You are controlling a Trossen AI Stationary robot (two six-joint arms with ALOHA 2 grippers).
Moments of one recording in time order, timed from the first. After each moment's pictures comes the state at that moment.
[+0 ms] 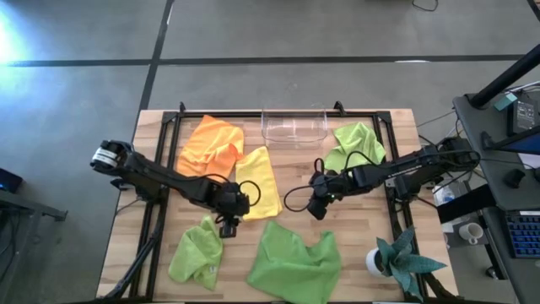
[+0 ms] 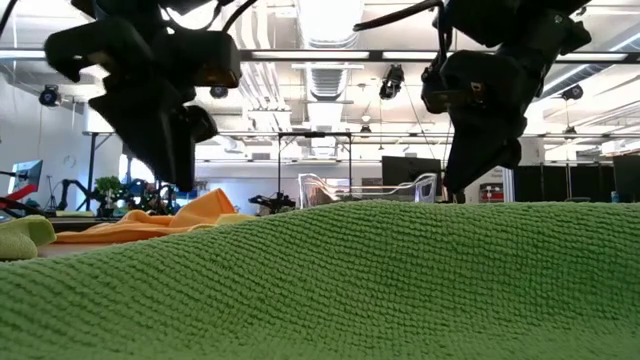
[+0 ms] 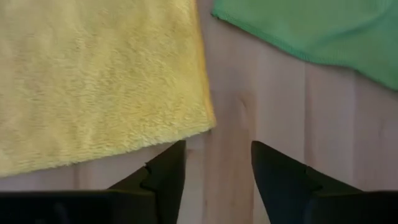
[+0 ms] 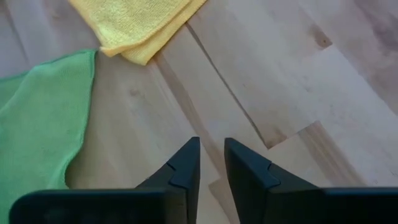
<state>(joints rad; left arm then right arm) -0.27 1.52 0.94 -0.55 -0.01 -0.30 0.14 1.43 0.76 -0.35 0.09 0.69</state>
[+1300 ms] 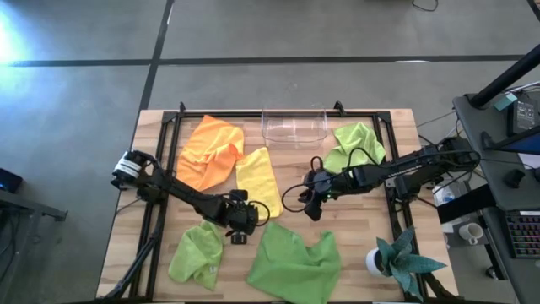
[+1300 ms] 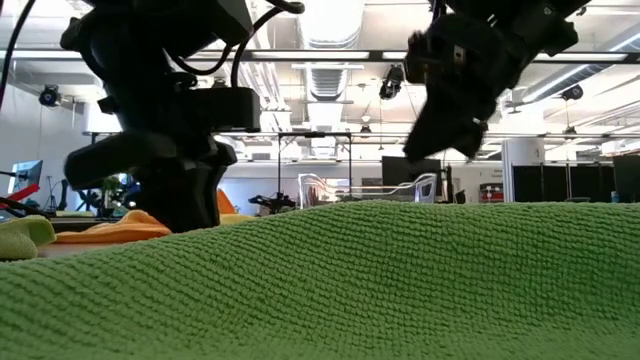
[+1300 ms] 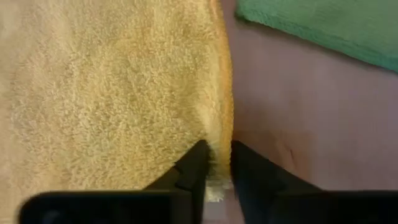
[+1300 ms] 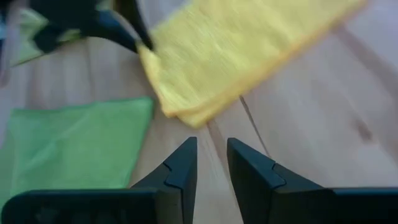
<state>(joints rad) -0.35 1.79 0.95 -0.38 -0.27 -0.31 0.14 1.43 0.76 -0.11 0.07 0.50</state>
